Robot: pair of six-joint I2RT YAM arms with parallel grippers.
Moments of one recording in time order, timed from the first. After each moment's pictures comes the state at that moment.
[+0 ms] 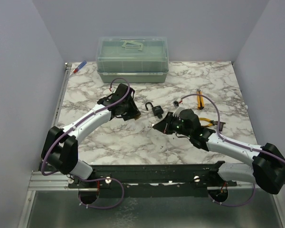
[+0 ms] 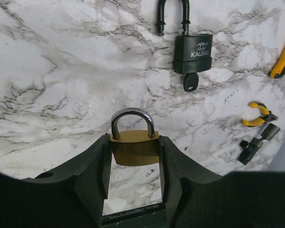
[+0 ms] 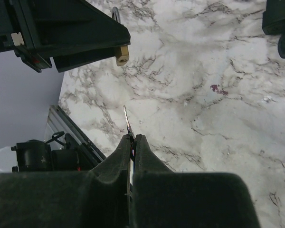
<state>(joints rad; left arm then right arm) -0.56 1.49 1.10 -0.55 0.00 -0.98 0.76 1.16 0.54 0.23 -0.15 0.81</state>
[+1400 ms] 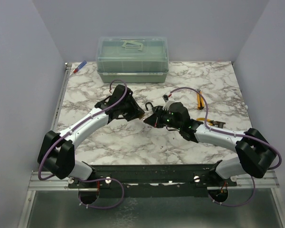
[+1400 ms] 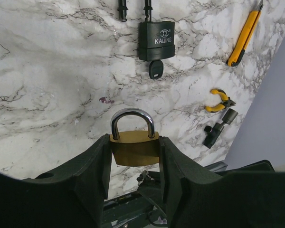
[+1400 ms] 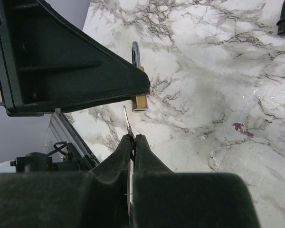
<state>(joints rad) -0.56 1.42 1.04 -0.43 0.13 -1.08 0.78 1.41 0.70 0.35 -0.18 0.78</state>
